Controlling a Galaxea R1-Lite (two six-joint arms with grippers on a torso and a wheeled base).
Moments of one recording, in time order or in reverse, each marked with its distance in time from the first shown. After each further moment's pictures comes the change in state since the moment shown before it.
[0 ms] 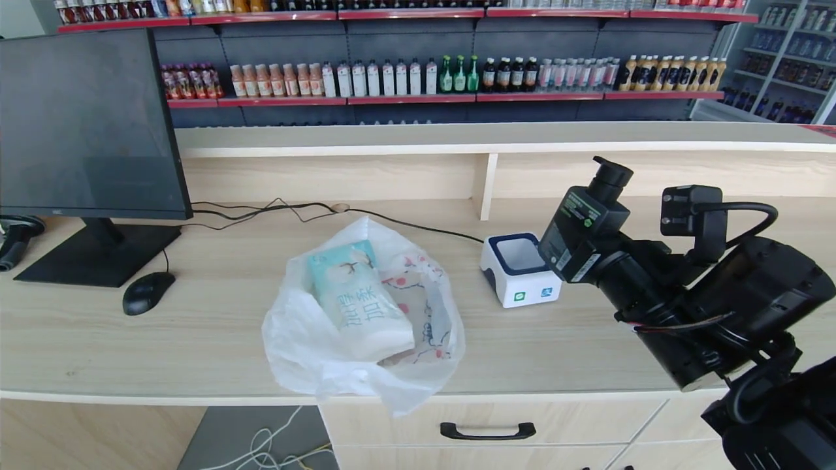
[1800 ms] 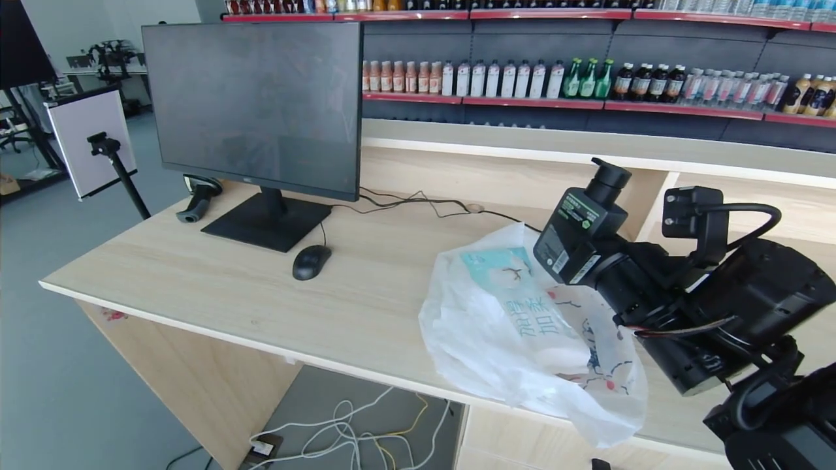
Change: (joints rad) left arm -0.001 0.000 0.000 0.000 0.000 0.003; right arm 0.021 -0.009 0.004 0.001 0.000 0.048
